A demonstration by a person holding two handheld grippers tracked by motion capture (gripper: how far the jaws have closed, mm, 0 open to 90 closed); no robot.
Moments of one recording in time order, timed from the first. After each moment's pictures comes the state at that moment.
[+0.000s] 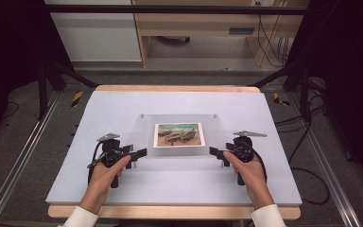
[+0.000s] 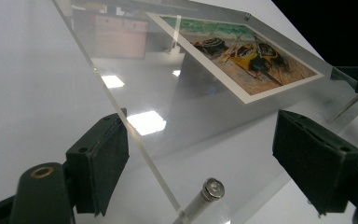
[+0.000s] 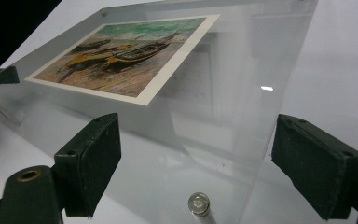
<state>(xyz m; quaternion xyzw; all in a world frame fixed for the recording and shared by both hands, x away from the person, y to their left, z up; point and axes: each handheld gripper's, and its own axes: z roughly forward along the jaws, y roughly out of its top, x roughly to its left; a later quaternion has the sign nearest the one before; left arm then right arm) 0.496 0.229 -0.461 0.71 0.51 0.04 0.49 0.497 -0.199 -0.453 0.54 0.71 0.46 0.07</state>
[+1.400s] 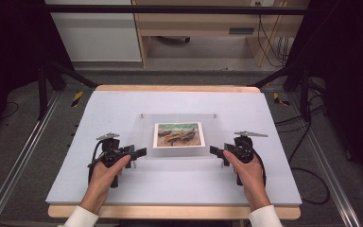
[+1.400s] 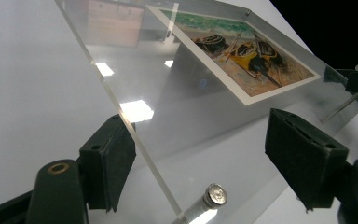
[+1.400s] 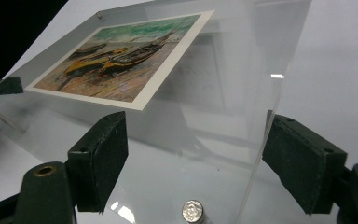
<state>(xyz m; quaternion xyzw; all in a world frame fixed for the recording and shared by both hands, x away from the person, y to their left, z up) 0.497 0.231 -0.460 0.71 0.51 0.02 0.49 0.497 -0.200 -0.454 0.55 0.69 0.46 0.06</state>
